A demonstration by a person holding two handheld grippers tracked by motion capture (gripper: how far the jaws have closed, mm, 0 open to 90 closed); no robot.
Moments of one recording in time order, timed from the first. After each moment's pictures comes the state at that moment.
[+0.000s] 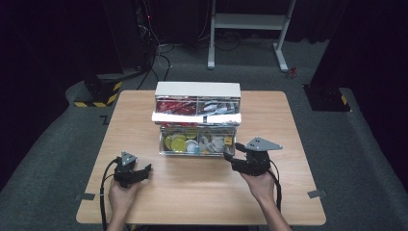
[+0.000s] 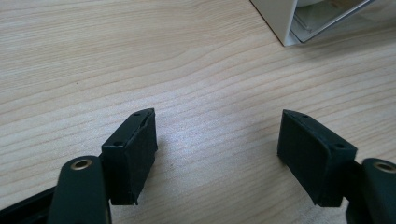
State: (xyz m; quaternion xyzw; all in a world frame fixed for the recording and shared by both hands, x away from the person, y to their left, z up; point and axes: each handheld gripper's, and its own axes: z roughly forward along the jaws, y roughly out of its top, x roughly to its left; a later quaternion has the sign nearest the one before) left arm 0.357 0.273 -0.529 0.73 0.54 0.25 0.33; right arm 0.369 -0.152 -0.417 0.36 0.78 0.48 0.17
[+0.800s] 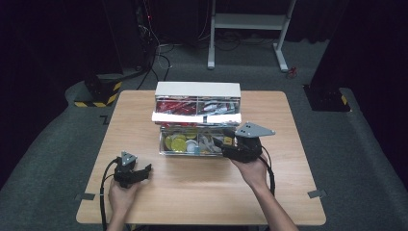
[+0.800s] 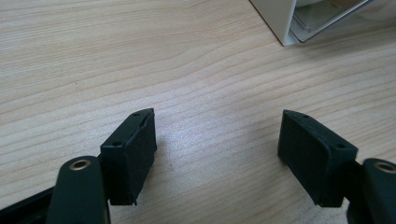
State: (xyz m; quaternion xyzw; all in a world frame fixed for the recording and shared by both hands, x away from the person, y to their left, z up) left arm 0.357 0.273 -0.529 0.73 0.54 0.24 0.33; right arm 0.384 -0.122 -0.372 0.31 0.78 0.51 0.18
